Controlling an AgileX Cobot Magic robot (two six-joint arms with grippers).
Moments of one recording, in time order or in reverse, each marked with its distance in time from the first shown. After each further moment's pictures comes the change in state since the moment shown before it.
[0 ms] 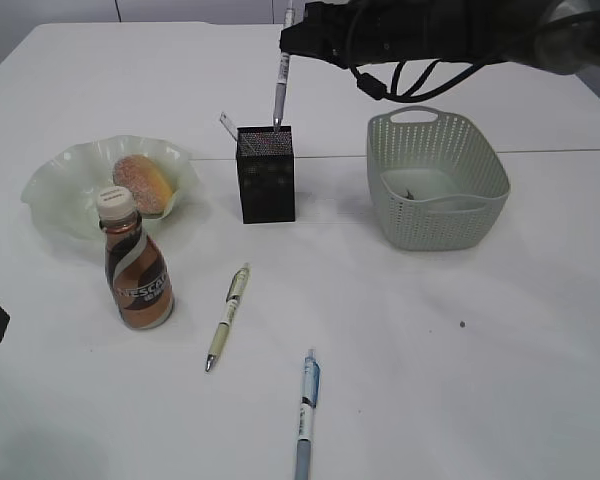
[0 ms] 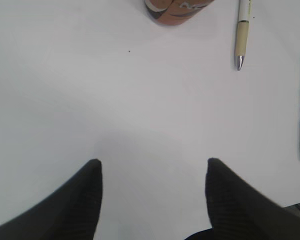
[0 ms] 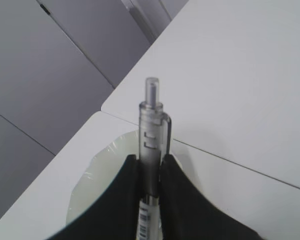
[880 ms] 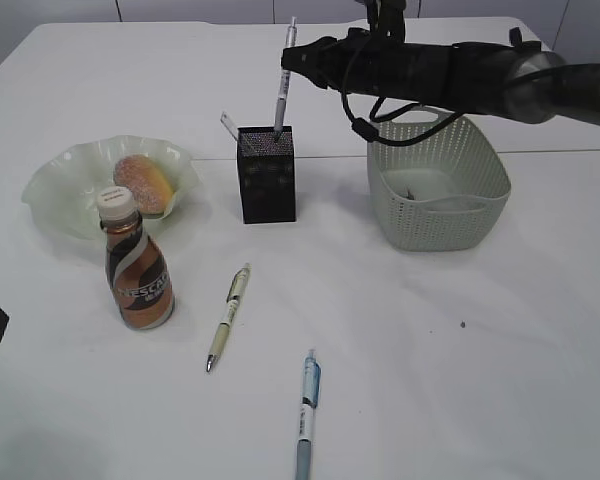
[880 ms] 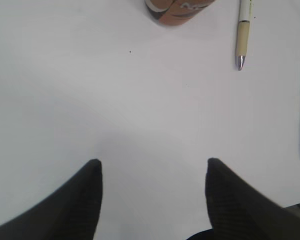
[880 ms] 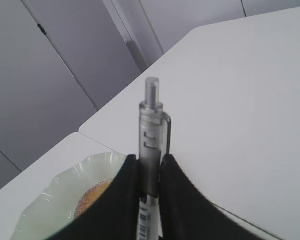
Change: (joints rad) left arm 0.000 0.000 0.000 0.002 -0.002 0.002; right arm -0.002 0.127 -0.004 0.363 -0.041 -0.496
